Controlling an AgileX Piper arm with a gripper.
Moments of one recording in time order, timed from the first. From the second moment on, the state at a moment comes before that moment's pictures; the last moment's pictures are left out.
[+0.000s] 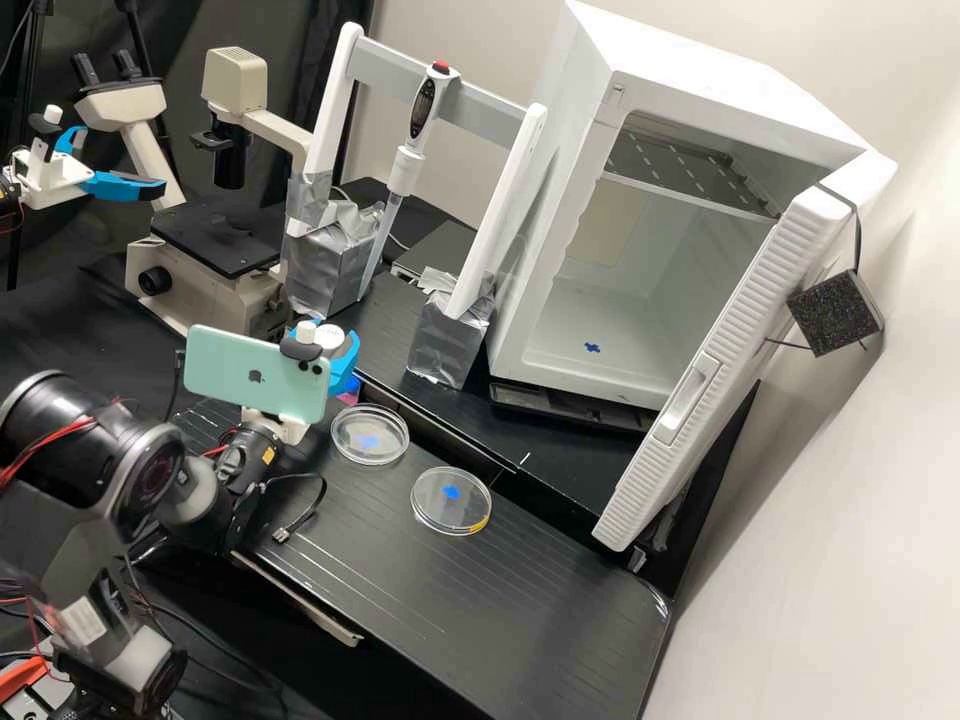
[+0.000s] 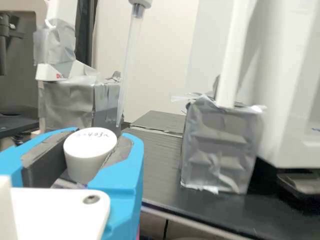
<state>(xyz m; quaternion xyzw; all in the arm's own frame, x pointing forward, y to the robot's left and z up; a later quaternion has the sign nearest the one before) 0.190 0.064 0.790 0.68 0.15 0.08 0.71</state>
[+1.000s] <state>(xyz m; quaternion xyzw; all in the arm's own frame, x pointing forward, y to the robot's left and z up) 0.175 0.048 0.762 0.67 0.19 0.01 0.72</state>
